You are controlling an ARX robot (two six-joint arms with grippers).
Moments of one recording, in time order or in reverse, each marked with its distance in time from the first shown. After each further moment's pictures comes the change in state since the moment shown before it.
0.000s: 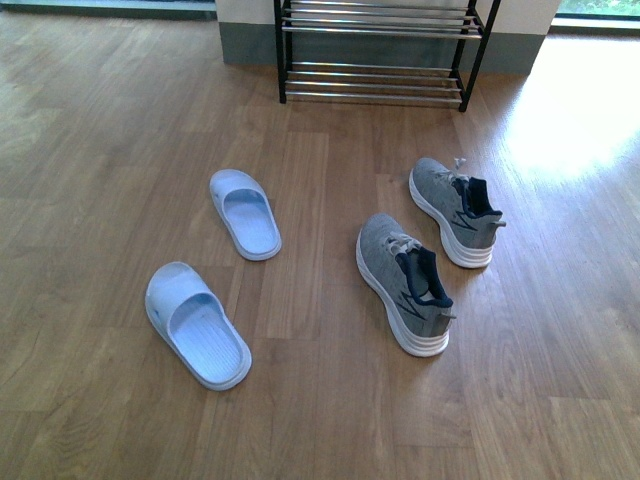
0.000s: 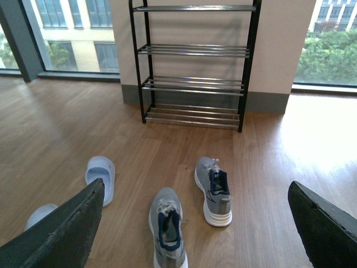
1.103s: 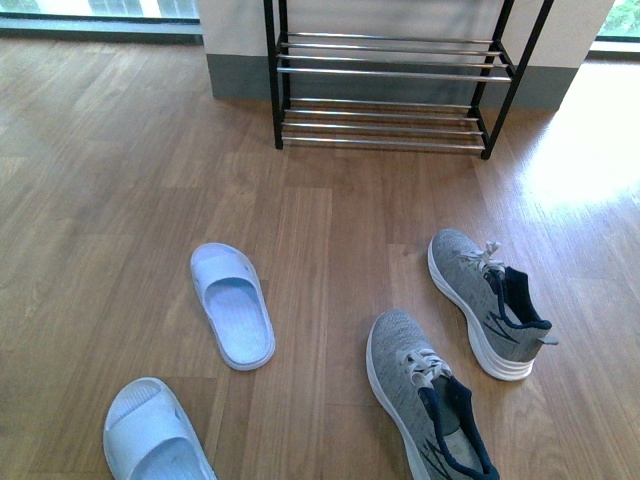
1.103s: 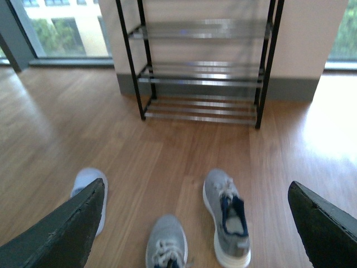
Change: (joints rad) left arm 0.000 0.000 0.000 0.000 0.000 0.000; right arm -0.026 0.075 0.025 -0.075 -0.047 0.056
